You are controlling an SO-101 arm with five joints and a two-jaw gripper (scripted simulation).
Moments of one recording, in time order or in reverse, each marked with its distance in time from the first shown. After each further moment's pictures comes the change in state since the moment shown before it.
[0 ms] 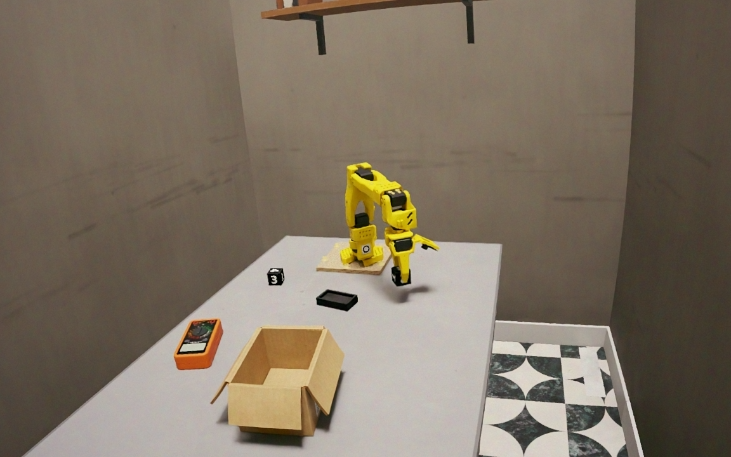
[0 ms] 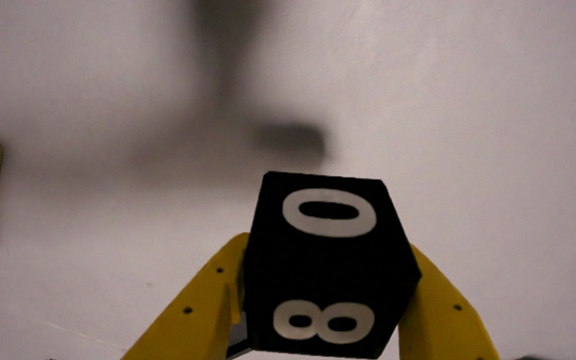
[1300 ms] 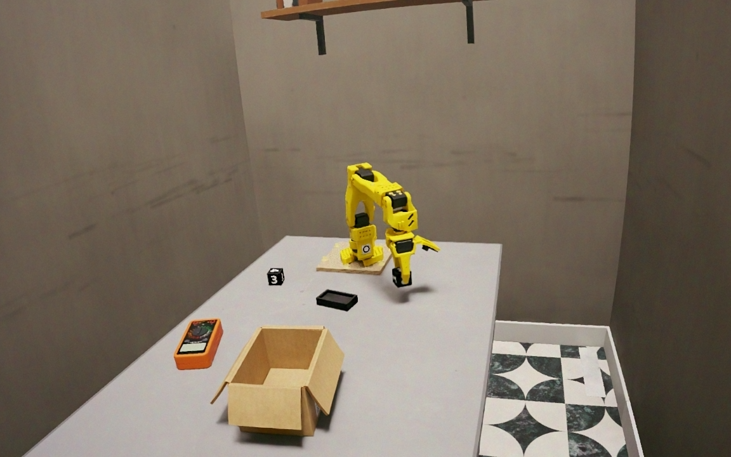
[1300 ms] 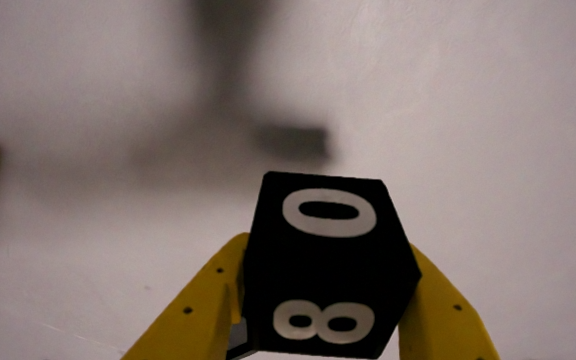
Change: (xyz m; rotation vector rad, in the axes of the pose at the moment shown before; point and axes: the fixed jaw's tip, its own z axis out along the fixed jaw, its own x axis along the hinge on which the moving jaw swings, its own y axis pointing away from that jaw) arm -0.001 0.000 0.003 -0.006 0.001 -0.005
